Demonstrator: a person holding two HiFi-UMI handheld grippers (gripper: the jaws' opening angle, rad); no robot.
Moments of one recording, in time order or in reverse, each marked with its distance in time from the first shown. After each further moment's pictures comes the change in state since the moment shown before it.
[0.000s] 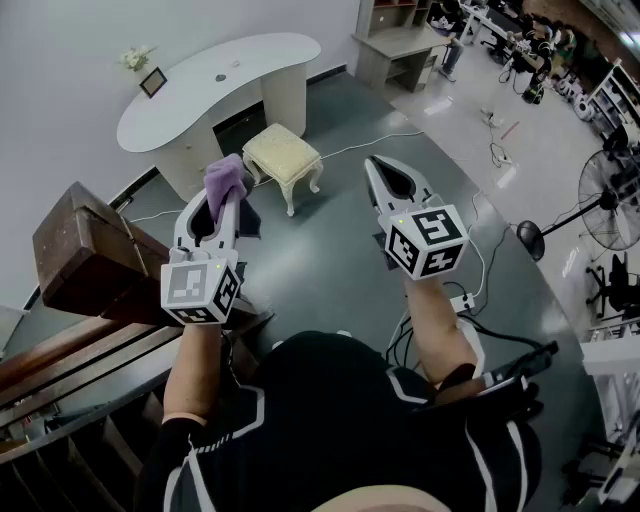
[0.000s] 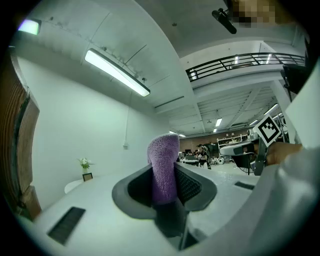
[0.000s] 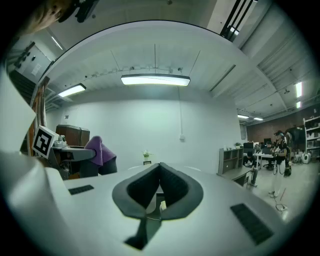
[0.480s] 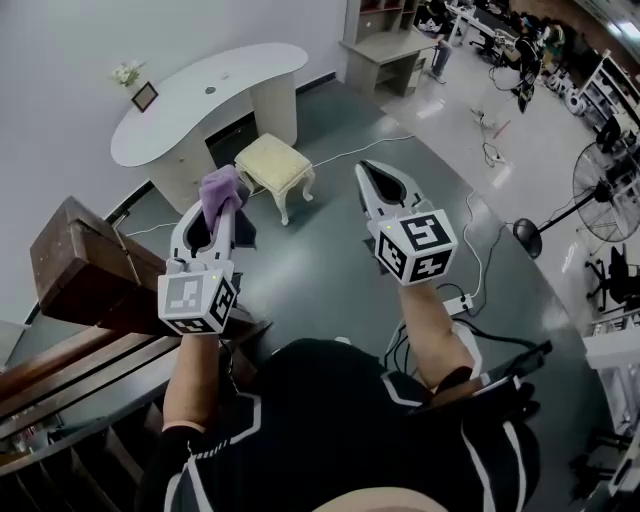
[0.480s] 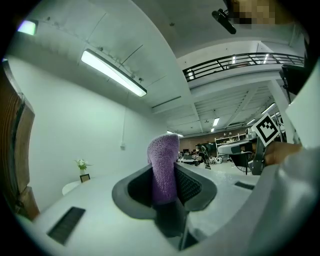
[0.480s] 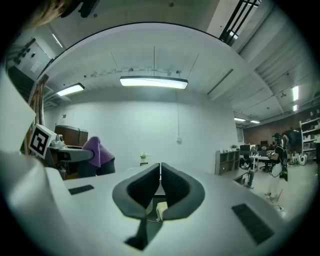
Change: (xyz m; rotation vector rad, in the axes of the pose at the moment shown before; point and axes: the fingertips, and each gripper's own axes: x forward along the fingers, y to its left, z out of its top) left arm -0.008 -0.020 0.003 0.011 0.011 -0.012; right arm -0.016 -0.004 0.002 -0.007 -0.004 -0.022
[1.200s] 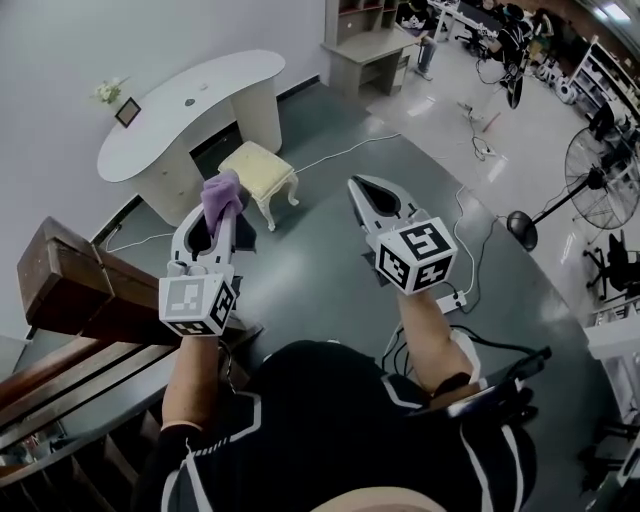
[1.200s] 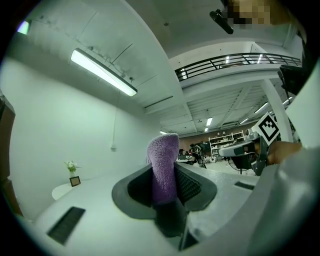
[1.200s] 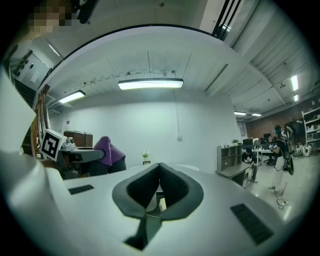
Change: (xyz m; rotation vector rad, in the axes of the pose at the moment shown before) left arm 0.029 -0.079 0.005 0.033 -0.010 -0.065; right arm -0.056 -0.049 -0.016 0.057 0.001 0.050
